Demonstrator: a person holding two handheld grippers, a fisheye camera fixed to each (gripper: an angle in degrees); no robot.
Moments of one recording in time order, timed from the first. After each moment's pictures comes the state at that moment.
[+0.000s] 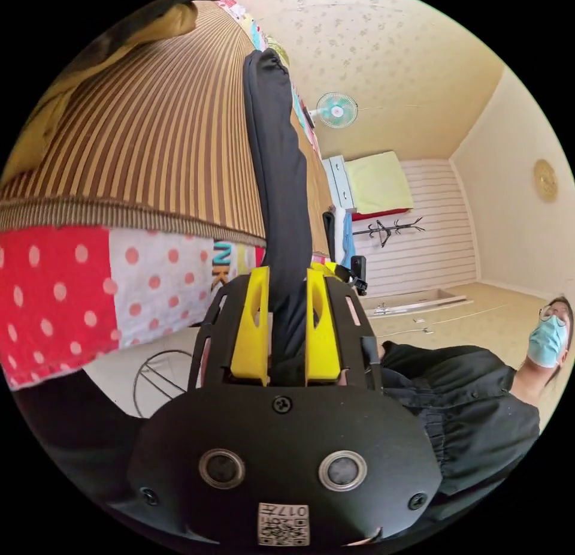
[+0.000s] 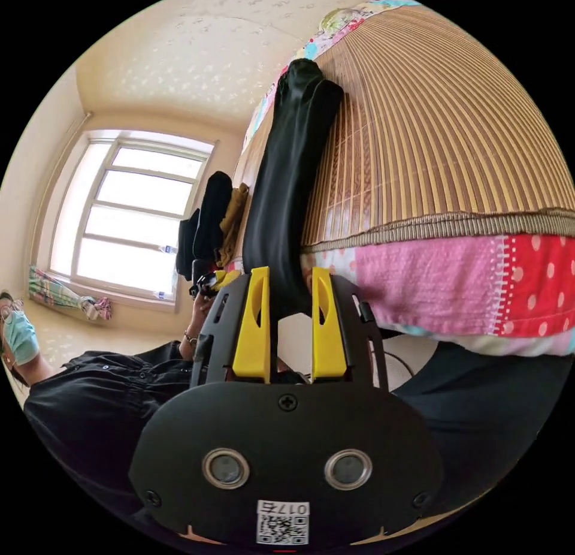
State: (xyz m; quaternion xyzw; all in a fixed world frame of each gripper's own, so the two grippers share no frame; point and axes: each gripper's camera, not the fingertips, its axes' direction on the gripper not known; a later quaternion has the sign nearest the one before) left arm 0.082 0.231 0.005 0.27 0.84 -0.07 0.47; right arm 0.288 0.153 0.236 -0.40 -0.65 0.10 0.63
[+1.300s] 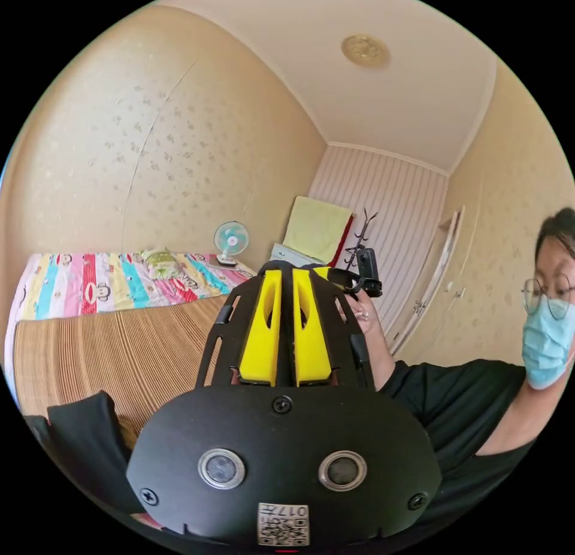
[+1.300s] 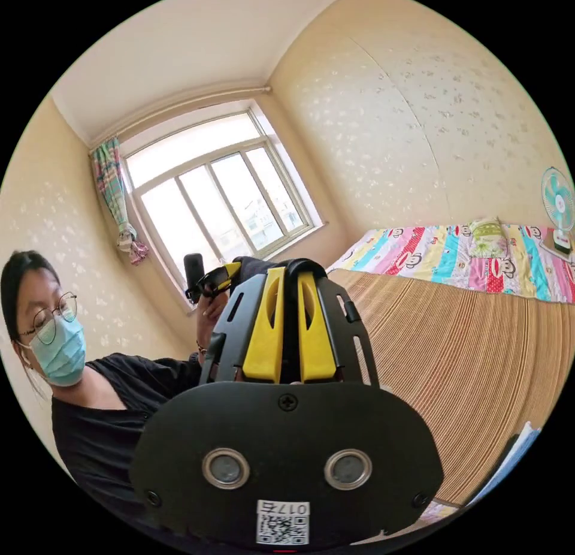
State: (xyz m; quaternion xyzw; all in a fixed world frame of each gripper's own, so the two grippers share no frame) left arm -0.233 0.500 -0.376 0.64 0.61 -0.09 0.46; right arm 0.376 -0.206 -0.023 -0.07 -0.73 -0.04 0.68
